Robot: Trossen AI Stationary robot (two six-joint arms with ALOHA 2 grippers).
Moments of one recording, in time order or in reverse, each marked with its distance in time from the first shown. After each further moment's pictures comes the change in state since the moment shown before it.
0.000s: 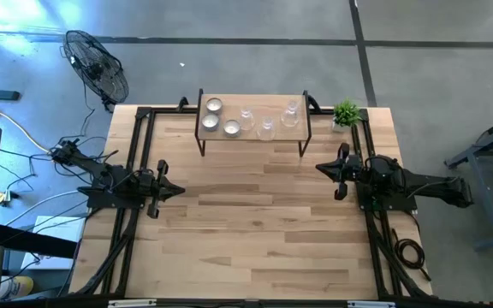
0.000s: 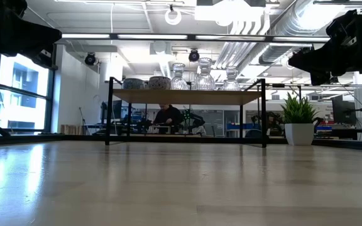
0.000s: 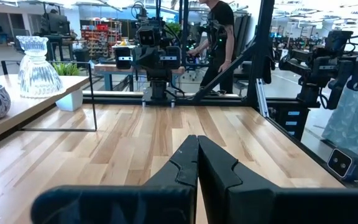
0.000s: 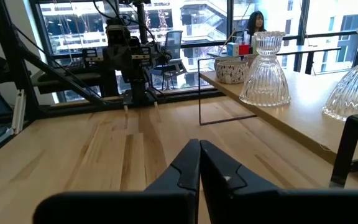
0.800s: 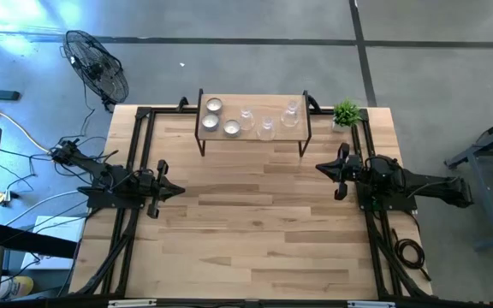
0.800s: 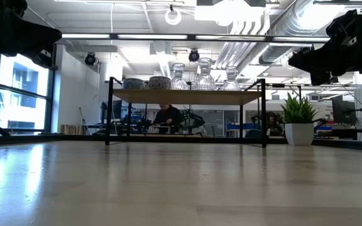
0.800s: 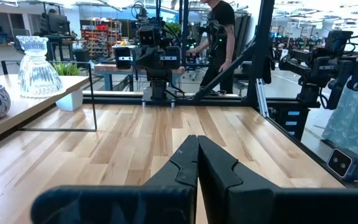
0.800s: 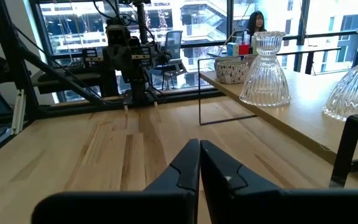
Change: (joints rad) left arm 0.000 0.000 0.000 0.000 0.001 0.000; right arm 0.000 0.000 0.000 0.000 0.000 0.000
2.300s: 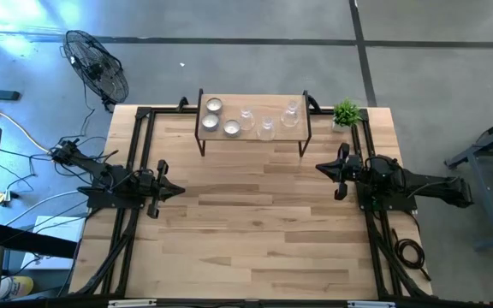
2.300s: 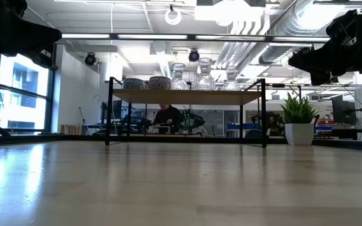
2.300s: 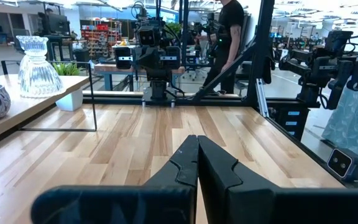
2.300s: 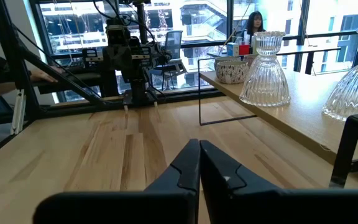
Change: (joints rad) left arm 0.000 0.000 0.000 0.000 0.000 0.000; right arm 0.000 0.000 0.000 0.000 0.000 0.000
